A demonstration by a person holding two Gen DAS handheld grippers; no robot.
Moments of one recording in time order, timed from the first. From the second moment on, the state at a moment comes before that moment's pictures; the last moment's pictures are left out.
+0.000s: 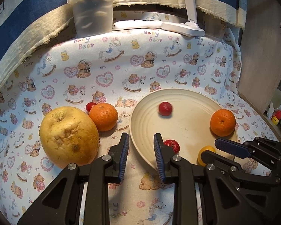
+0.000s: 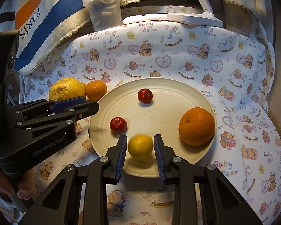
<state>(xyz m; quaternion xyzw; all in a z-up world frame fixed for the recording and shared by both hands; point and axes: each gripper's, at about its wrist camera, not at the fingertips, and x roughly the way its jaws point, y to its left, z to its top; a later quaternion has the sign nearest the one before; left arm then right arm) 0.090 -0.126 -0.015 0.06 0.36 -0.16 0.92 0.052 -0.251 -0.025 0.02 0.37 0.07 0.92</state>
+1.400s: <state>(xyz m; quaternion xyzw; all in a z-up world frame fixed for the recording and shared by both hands) 0.030 -0.031 0.040 0.04 0.18 -0.08 0.98 0.019 -0.270 0.018 0.04 0.22 0.02 0.97</state>
